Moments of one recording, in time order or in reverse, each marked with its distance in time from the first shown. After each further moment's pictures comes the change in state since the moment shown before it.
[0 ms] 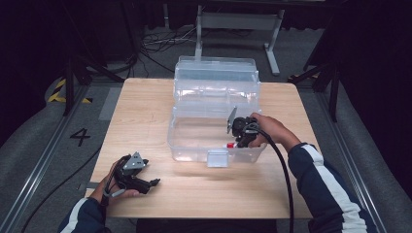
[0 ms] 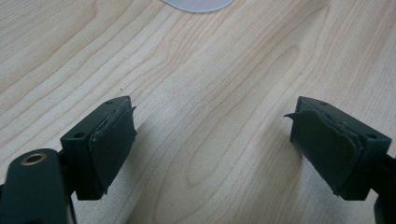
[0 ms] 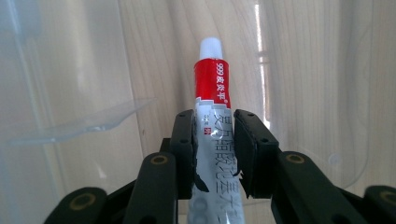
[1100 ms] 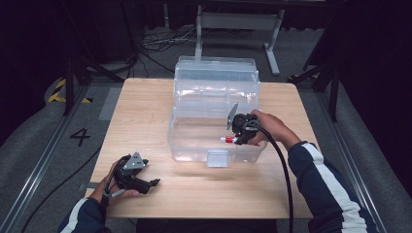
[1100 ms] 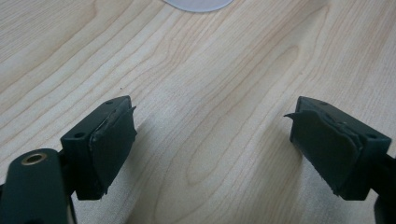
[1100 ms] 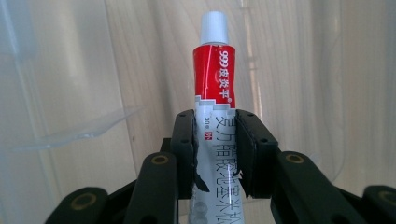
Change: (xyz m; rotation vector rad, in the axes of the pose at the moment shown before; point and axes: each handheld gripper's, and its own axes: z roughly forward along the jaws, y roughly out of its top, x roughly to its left) left arm 0.000 0.000 0.000 0.001 -0.002 0.000; right arm -0.004 0.002 -0.008 -0.023 -0.028 0.015
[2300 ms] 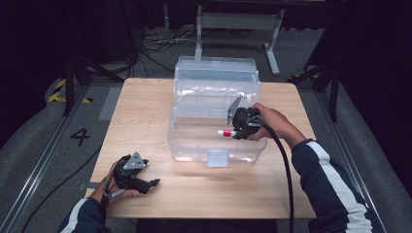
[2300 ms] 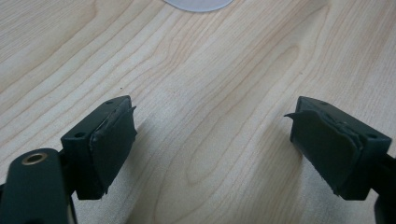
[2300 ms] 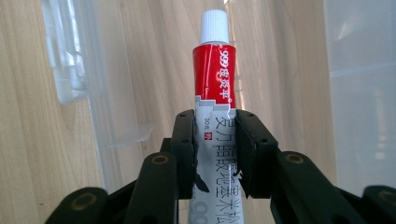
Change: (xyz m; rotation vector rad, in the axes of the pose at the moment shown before) left arm 0.000 0.000 0.000 -0.001 0.002 -0.001; right arm 0.010 0.011 -0.042 -0.072 -0.062 -0.015
